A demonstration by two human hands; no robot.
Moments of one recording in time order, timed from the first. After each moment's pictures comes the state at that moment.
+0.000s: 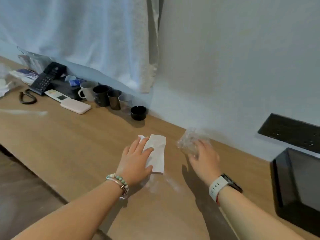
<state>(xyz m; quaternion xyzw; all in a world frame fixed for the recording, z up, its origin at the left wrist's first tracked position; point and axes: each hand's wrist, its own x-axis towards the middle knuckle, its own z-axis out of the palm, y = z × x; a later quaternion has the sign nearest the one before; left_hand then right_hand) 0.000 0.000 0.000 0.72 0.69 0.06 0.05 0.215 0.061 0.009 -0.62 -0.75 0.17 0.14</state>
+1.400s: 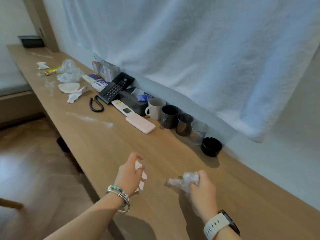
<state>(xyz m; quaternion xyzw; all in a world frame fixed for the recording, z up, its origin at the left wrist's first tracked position) -0.253 0.004 -0.014 0.38 0.78 0.44 0.23 -0.062 0.081 -0.022 -0.58 -0.67 0.39 0.25</state>
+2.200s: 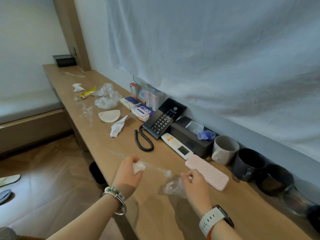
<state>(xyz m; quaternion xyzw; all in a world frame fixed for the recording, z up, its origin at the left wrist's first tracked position) -0.589 0.042 0.011 0.38 0.82 0.39 0.16 -0.407 0.136 0.009 -0.49 -0.71 0.45 0.23</state>
